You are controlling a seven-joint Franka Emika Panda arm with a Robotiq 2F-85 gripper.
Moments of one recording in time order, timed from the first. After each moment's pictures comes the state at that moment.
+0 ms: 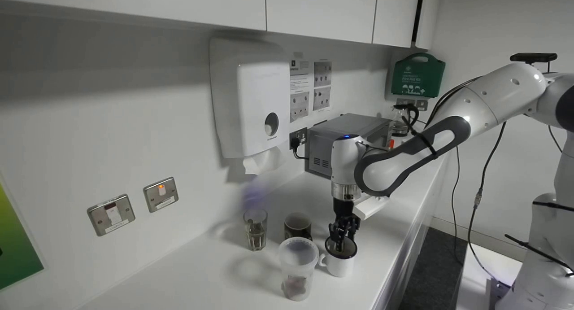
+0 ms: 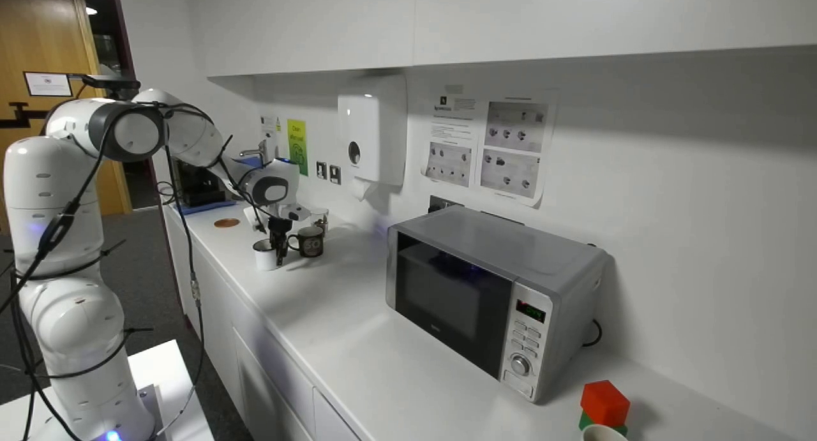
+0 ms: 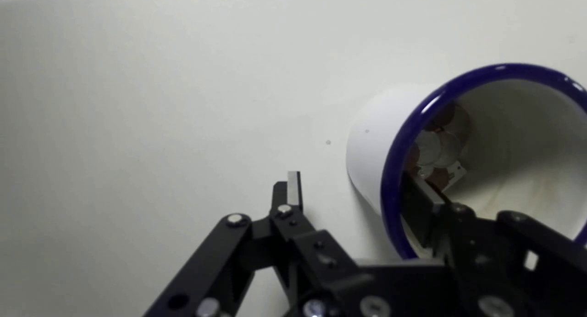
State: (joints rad) arm 0.22 0.10 0.19 -2.18 0.17 2.21 0.45
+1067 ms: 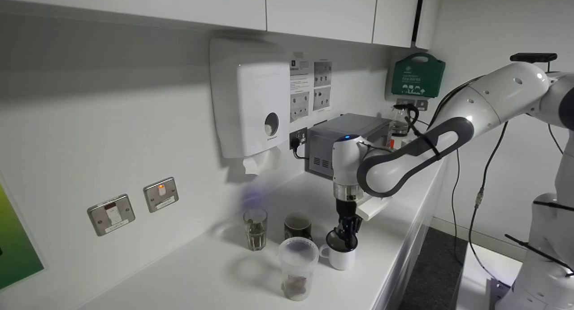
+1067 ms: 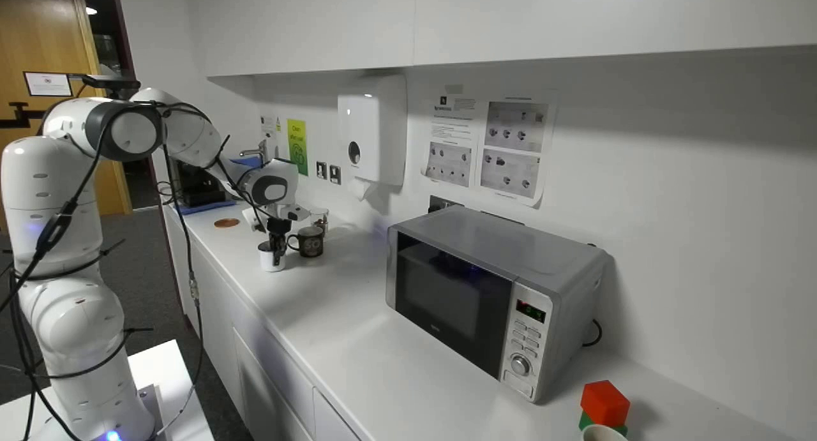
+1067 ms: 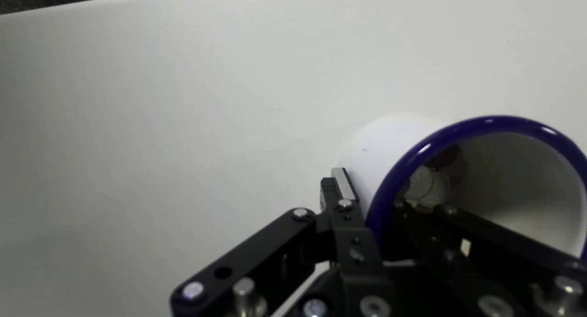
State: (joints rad) arm 0.22 0.08 0.19 -2.19 0.12 2.19 0.47
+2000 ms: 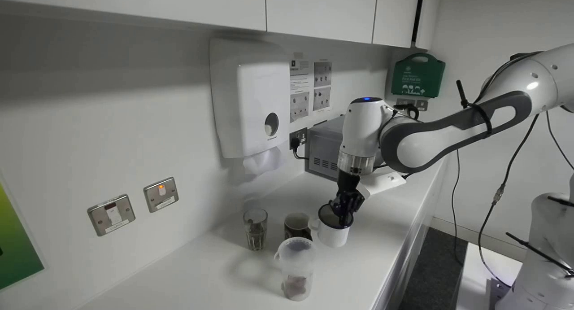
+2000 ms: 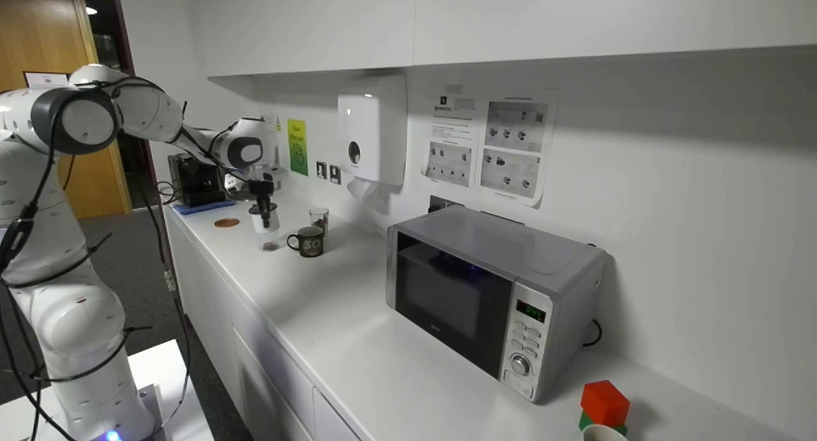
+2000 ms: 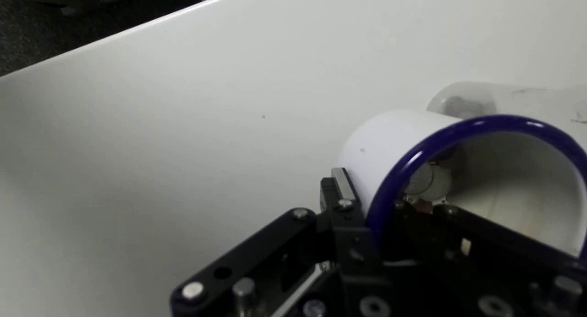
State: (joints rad) arm 0.24 -0.11 0.28 -2.14 0.08 2.13 0.78
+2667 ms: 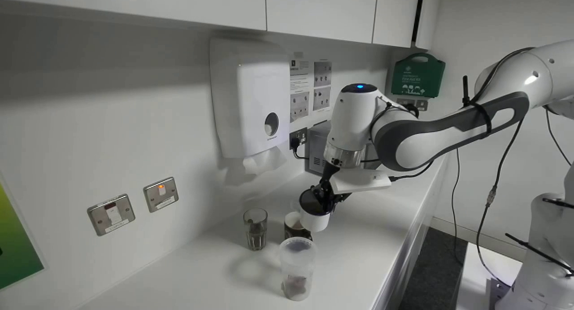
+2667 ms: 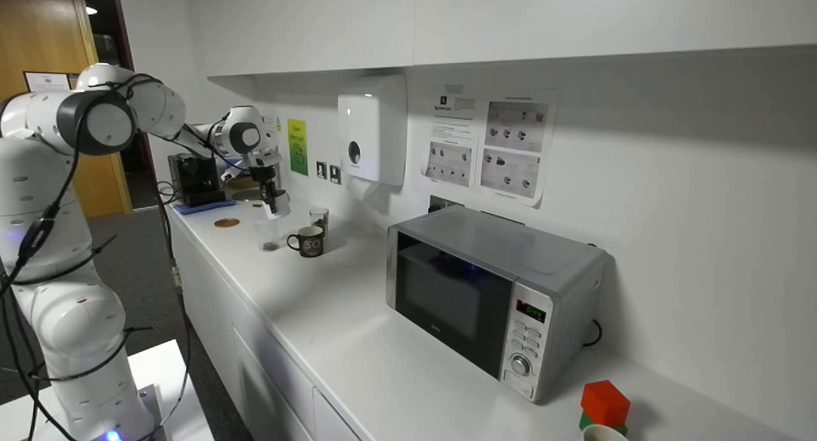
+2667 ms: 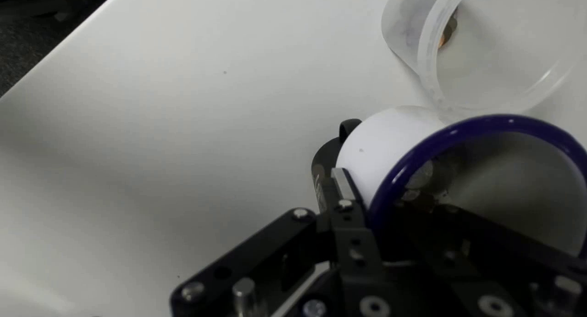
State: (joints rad) arm 0.24 -0.04 0.33 -1.98 -0.14 2.11 1.22
